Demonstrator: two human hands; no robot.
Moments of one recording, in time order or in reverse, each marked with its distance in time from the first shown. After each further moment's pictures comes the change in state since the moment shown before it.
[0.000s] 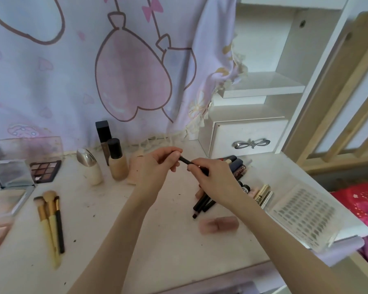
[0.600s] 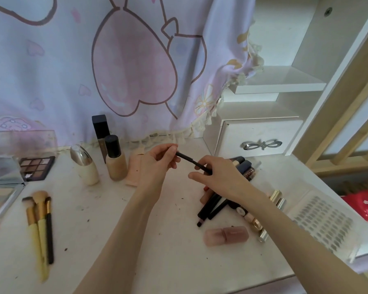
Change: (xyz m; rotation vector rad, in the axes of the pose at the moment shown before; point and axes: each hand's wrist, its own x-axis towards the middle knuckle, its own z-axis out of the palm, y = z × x) left_hand 0.029 -0.031 0.003 -0.237 0.119 -0.128; right_hand 0.032 0.023 0.002 -0.106 -0.174 0.143
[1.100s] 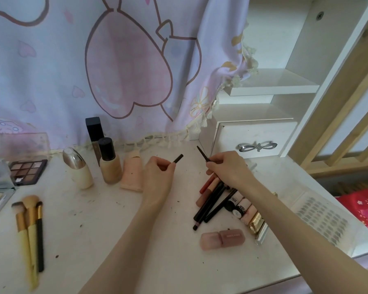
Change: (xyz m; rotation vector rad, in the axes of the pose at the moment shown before) left_hand 0.004 -0.031 0.010 0.518 0.185 0.023; right_hand 0.017 0.021 -0.016 0.176 0.132 0.219
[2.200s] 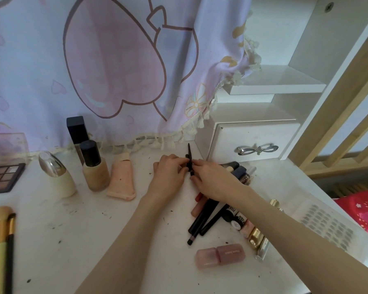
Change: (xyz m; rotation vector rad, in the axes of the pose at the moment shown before) left_hand 0.037 -0.011 0.041 0.475 -0.367 0.365; right_hand 0.026 0.011 0.025 -0.702 -0.236 -0.382
